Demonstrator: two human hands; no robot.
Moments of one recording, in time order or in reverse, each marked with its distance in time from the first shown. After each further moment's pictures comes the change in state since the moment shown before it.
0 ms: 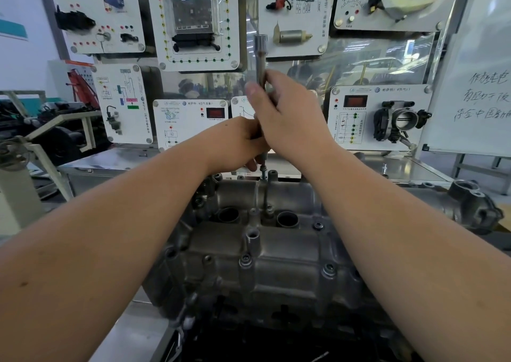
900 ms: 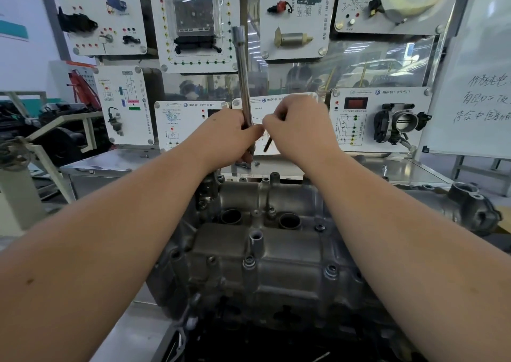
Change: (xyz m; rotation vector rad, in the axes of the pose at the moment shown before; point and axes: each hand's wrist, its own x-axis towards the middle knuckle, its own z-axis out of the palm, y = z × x) left_hand 0.011 -0.020 -0.004 -0.112 0.212 -0.098; right_hand 0.006 0.021 0.002 -0.213 0.014 0.182
